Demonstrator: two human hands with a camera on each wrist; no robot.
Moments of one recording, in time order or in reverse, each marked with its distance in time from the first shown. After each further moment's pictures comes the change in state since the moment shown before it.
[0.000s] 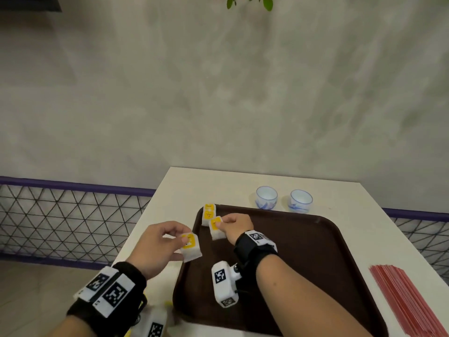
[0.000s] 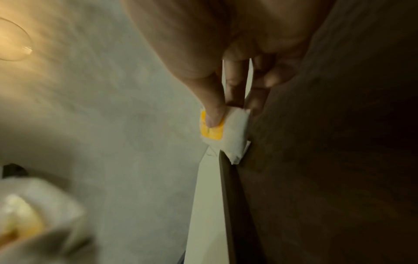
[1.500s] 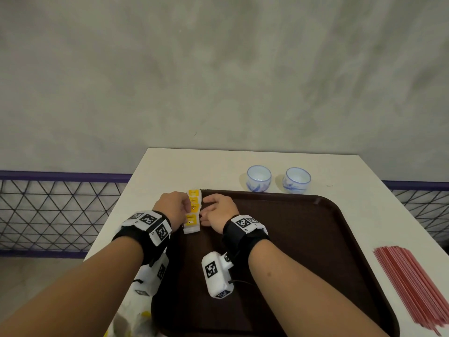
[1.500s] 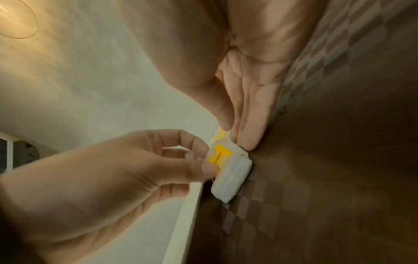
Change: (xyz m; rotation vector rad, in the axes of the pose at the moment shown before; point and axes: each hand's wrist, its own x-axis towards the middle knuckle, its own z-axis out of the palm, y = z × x) left_hand 0.131 -0.026 0.047 0.897 -0.107 0.020; right_hand 0.045 0.014 0.018 0.108 -0.131 0.042
